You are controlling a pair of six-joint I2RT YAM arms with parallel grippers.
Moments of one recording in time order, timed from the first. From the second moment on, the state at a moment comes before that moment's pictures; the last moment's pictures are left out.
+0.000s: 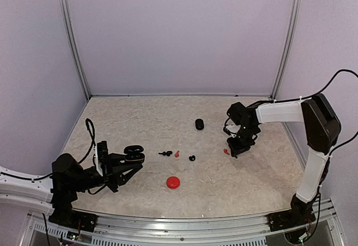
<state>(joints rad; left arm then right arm) -1.06 0.83 0.10 0.91 0.15 0.00 0.50 1.87 1.21 -0.73 -0.01 0.11</state>
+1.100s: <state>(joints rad) -1.05 0.77 0.09 0.91 0.15 -0.02 0.98 1.92 1.33 -0.91 -0.18 0.07</state>
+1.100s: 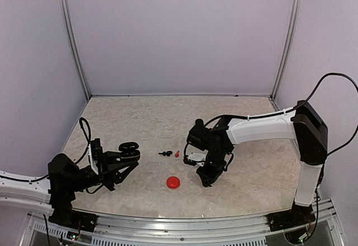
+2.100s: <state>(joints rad) -1.04 0.74 0.07 0.90 0.14 -0.02 1.02 2.07 1.49 -1.12 -0.10 0.08</state>
